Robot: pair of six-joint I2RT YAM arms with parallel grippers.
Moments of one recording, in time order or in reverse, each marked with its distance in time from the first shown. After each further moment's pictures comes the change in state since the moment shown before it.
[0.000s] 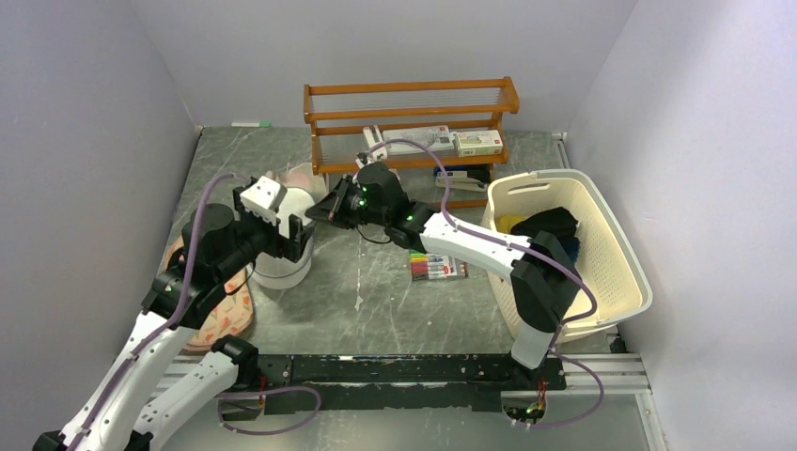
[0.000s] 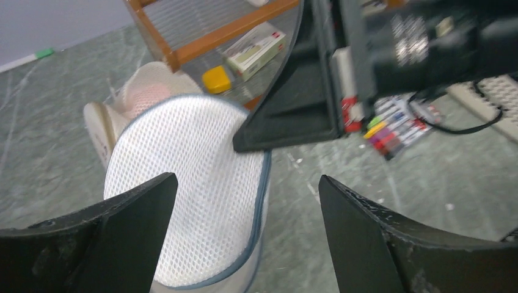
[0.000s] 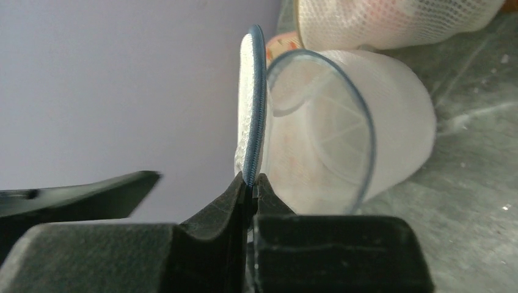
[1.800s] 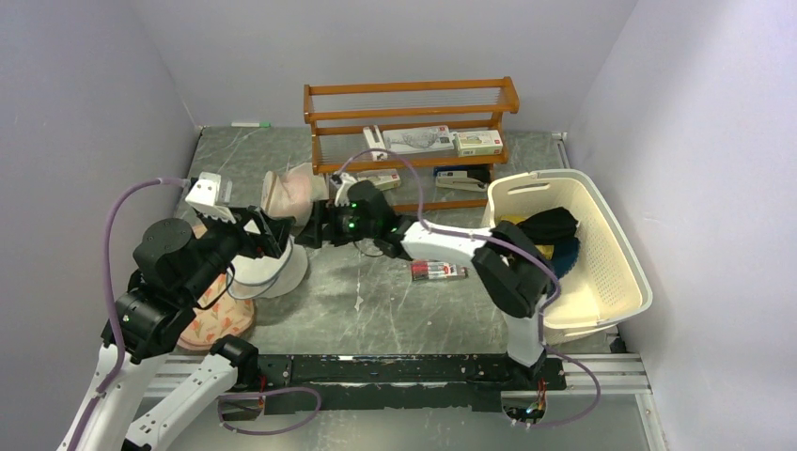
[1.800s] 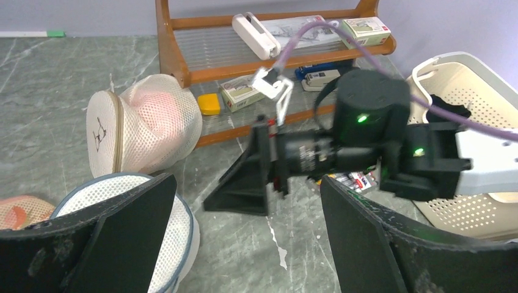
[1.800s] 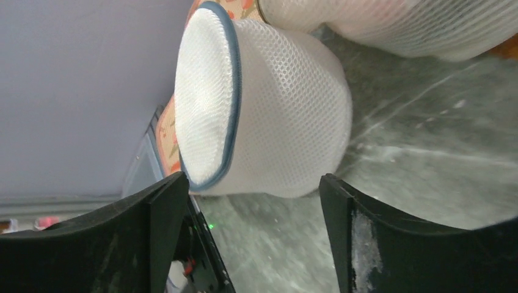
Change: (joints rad) left arm 0.000 -0.092 0.173 -0.127 -0.088 -0.317; right arm 0.023 0.210 -0.054 0.195 -0.139 -0.408
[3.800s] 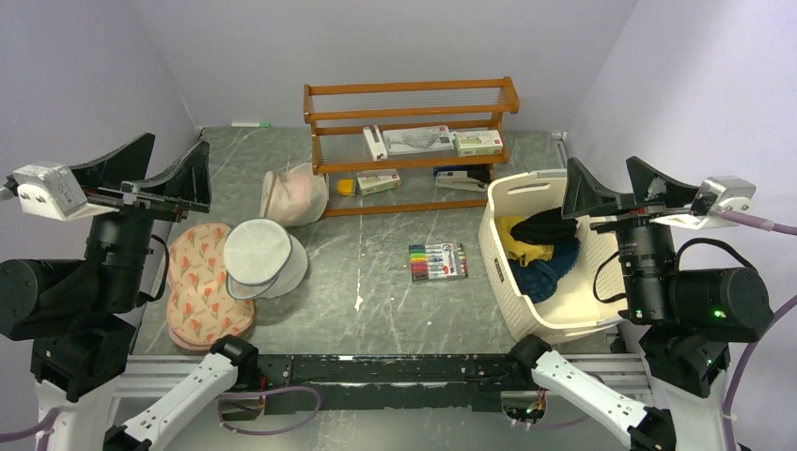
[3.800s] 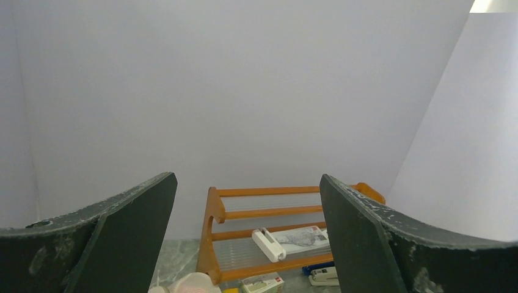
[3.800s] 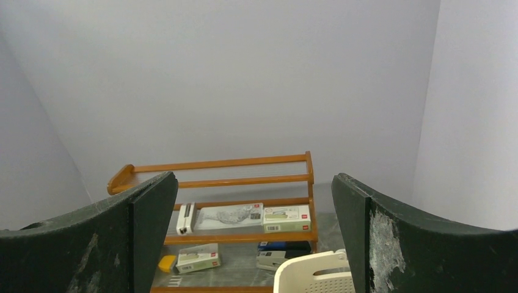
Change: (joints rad) left arm 0.000 0.049 0.377 0.332 -0.174 0.174; right arm -0.238 -1.369 0.120 -0.634 0.822 -0.872
